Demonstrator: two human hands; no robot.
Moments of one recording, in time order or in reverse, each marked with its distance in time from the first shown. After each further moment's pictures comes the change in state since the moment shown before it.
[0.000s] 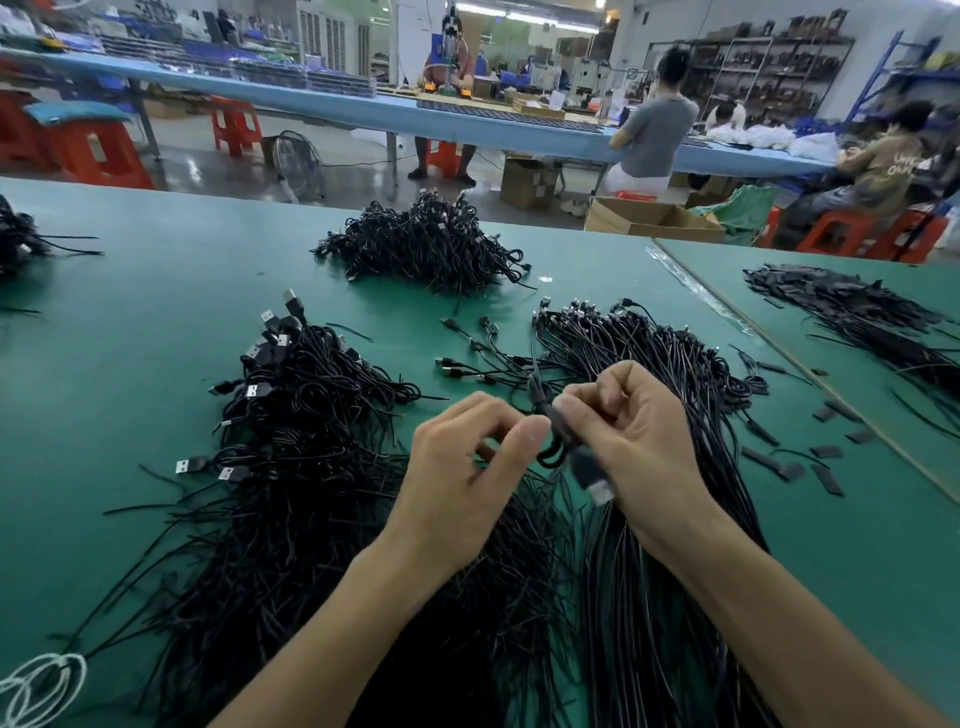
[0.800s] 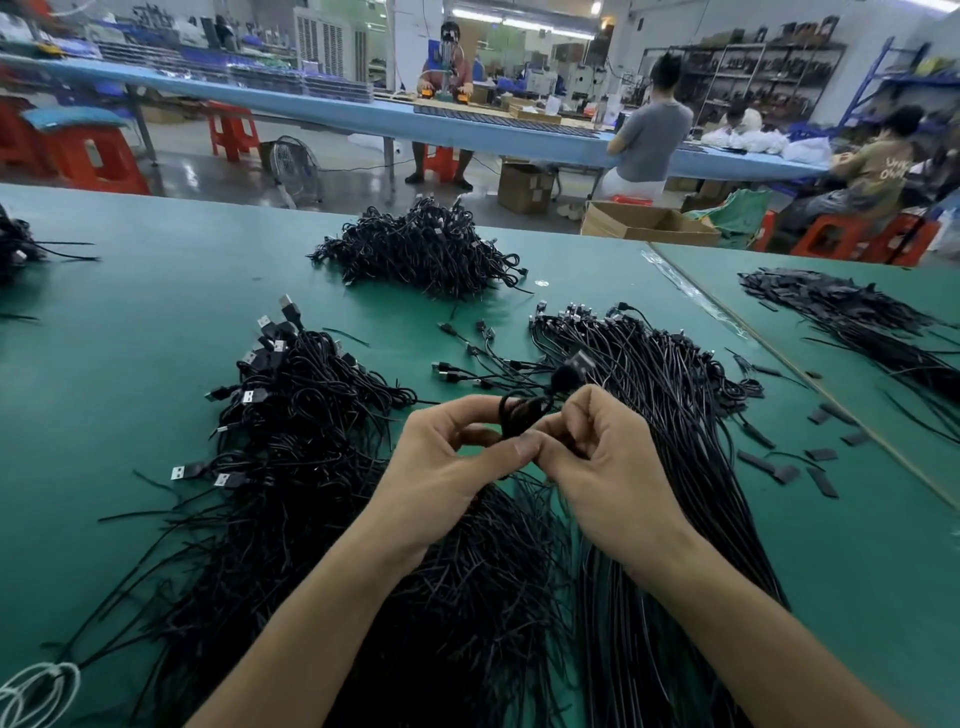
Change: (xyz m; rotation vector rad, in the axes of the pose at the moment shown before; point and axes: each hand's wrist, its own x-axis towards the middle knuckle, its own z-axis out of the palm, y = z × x) left_hand 0.008 -0.005 -0.012 -0.523 -0.128 -0.407; right_hand -0.010 0.002 0.015 -0.231 -0.049 -0.009
